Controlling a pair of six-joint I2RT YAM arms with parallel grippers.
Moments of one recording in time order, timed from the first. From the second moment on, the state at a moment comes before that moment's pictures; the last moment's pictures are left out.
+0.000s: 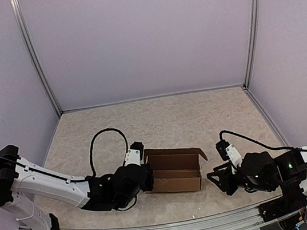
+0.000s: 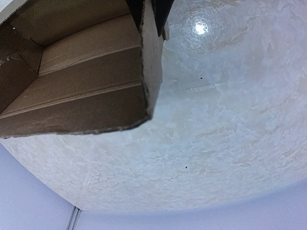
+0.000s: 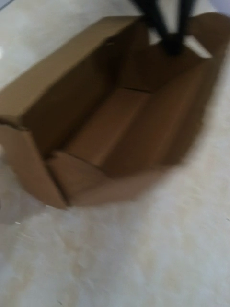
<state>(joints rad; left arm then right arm) -1.29 1.60 0.70 0.29 -0.73 -0.56 1.40 0.85 0.40 -0.11 0.56 0.61</state>
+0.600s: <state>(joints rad) -1.28 1.61 0.71 0.28 -0.80 -0.56 1.35 1.13 0.38 0.07 0.30 0.60</state>
